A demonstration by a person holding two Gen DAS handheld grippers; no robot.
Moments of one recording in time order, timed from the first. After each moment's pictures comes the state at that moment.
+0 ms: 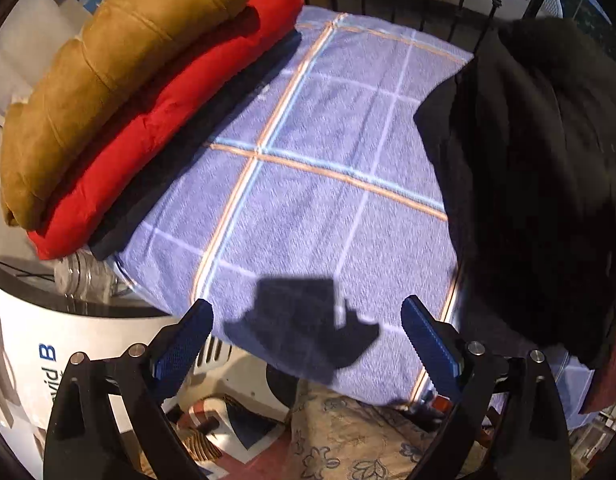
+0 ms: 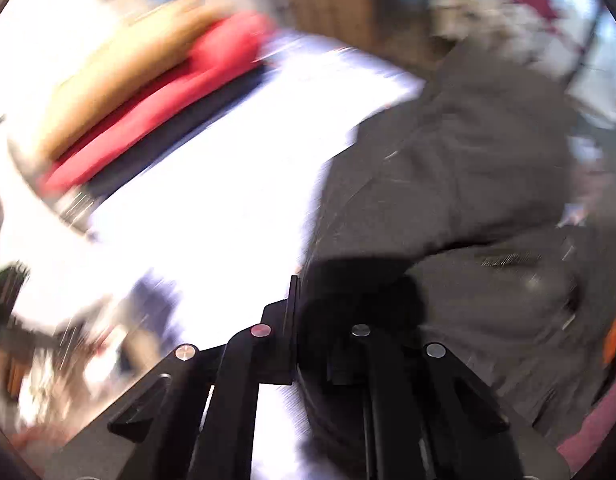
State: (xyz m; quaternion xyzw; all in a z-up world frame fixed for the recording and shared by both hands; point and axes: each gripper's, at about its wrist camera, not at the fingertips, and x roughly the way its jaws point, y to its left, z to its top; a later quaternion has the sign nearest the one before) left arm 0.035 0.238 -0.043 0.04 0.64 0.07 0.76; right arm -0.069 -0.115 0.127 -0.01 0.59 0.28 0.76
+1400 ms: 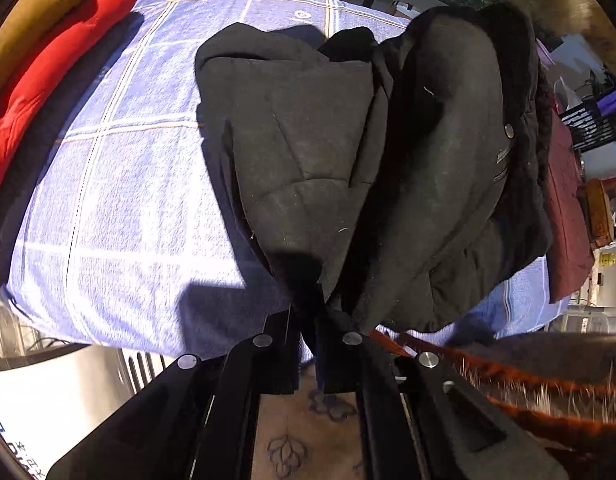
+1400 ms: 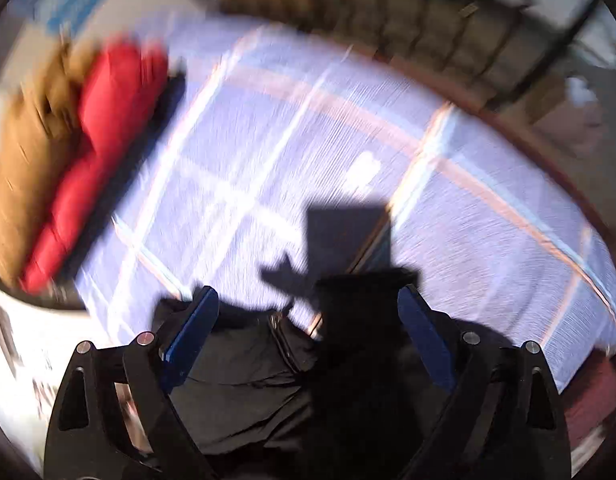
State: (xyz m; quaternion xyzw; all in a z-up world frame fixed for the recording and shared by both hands) left arm -0.045 0.208 -0.112 0.02 0.66 -0.17 0.73; right arm 0.154 -0.113 0.073 0.01 0.71 0.15 0.69
